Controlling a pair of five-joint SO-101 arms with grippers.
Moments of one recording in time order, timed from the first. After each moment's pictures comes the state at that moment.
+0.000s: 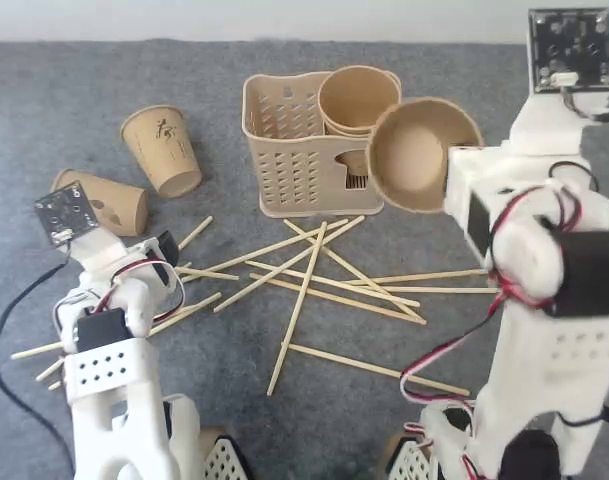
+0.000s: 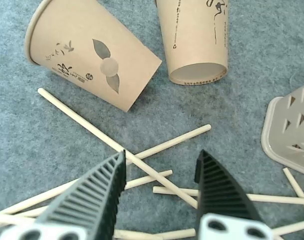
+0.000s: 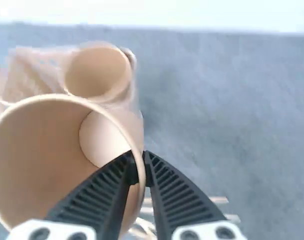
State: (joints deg) left arm -22.9 -55.3 70.1 46.6 17.4; right arm -6.9 -24.6 -28.1 99.4 -2.4
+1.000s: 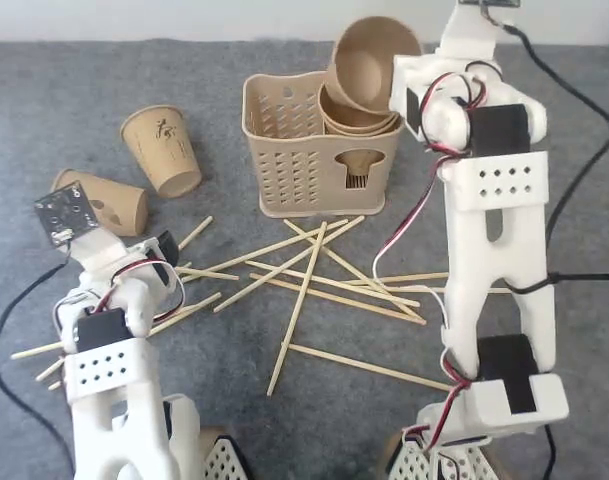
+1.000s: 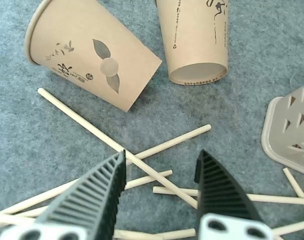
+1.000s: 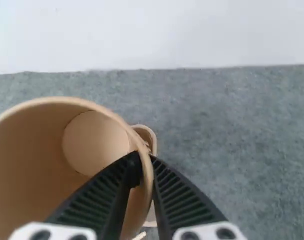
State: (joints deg) left arm -22.9 -55.3 70.1 46.6 17.4; right arm -10.5 2.2 -29.2 71.7 -8.5
